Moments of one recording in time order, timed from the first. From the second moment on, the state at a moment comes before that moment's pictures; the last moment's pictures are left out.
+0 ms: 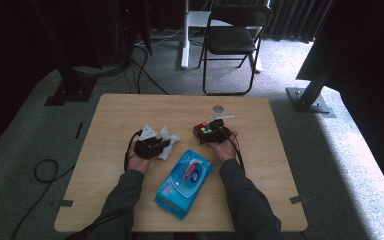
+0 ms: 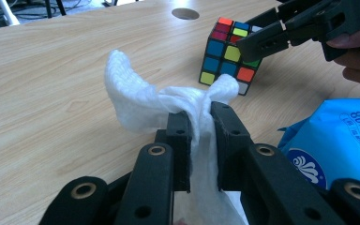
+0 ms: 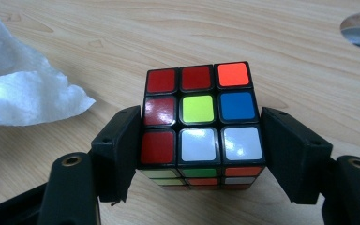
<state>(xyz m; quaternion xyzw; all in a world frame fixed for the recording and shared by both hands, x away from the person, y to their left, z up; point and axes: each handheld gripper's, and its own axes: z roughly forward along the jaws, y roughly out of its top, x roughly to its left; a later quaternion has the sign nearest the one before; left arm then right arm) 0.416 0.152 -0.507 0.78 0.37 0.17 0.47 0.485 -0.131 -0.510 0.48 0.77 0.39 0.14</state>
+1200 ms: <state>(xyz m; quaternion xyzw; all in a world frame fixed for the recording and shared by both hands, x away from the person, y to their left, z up) 0.417 0.152 -0.506 0.78 0.37 0.17 0.47 0.480 -0.131 -0.514 0.45 0.79 0.39 0.16</state>
